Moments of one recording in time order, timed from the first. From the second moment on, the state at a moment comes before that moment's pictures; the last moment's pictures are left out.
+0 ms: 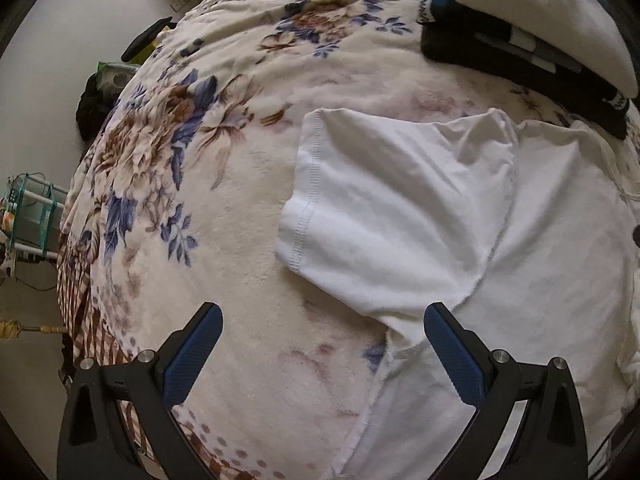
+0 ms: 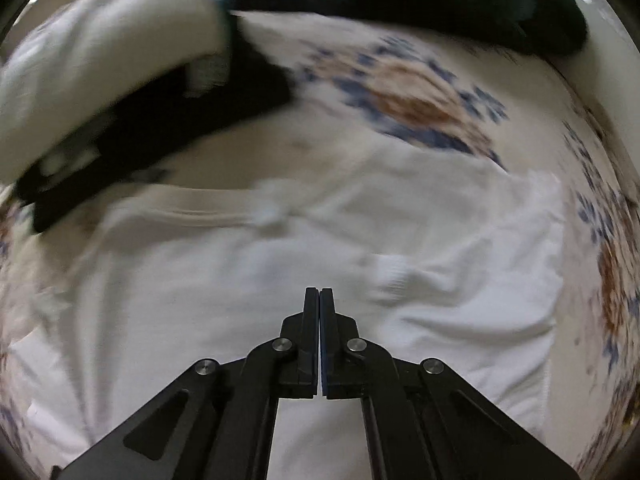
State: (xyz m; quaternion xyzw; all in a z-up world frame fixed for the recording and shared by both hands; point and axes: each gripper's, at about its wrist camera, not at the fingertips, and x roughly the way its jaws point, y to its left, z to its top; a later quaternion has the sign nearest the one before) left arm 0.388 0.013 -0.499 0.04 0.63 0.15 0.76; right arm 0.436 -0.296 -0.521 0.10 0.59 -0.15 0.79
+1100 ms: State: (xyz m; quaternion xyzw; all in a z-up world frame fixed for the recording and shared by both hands) left arm 0.495 -0.267 -0.525 0.18 0.58 -0.22 0.77; right arm 0.251 -0.427 -0.562 0.54 0.50 -0.23 0.64
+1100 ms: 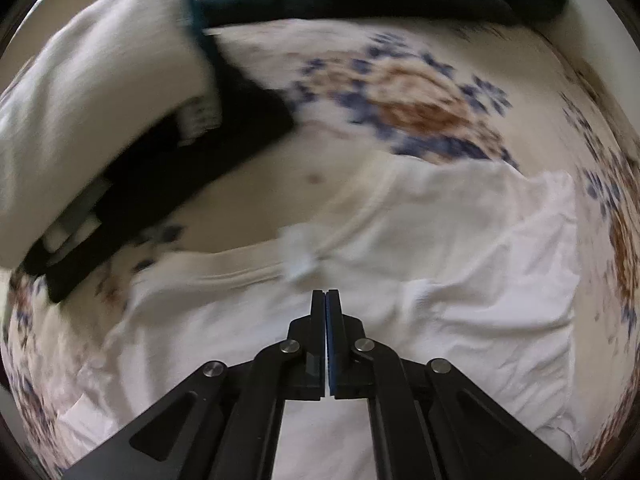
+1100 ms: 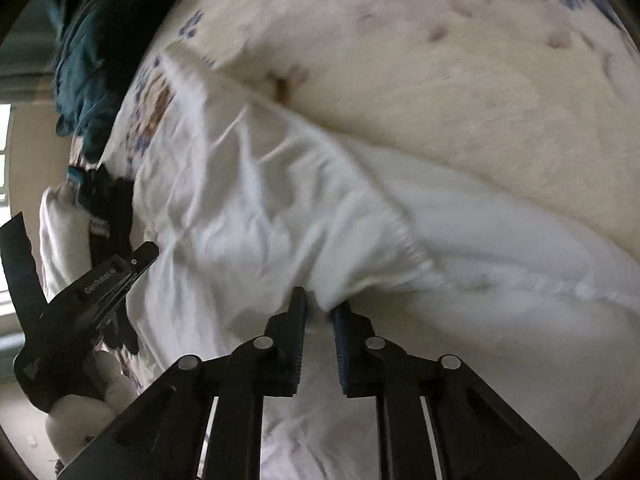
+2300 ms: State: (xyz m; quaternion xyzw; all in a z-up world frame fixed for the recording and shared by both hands) left arm 0.488 -0.264 -0.537 0.12 0.62 -0.29 0.72; right arm 0.267 -0.392 -0.567 0.53 0.55 -0.20 0.62
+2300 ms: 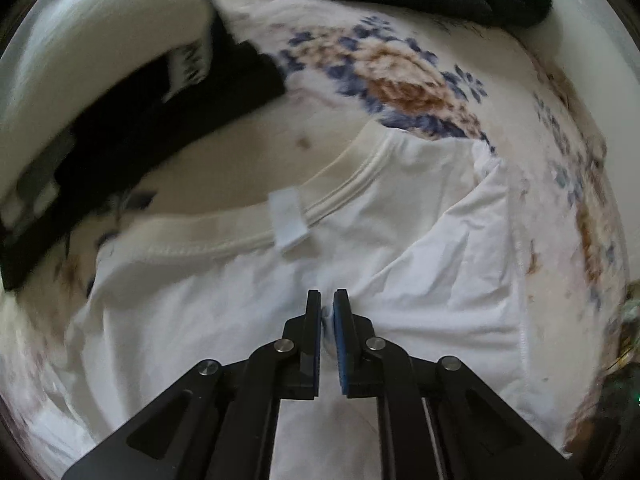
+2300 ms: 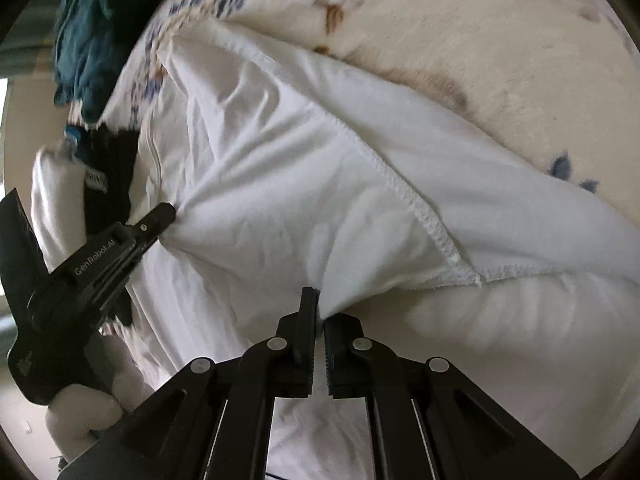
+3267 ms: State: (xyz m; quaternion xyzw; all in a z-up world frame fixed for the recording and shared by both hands) left arm 0.394 0.102 -0.552 -0.42 0.54 0.11 0.72; right arm 0.303 -0.320 -0.498 0.22 0.63 -0.17 0.72
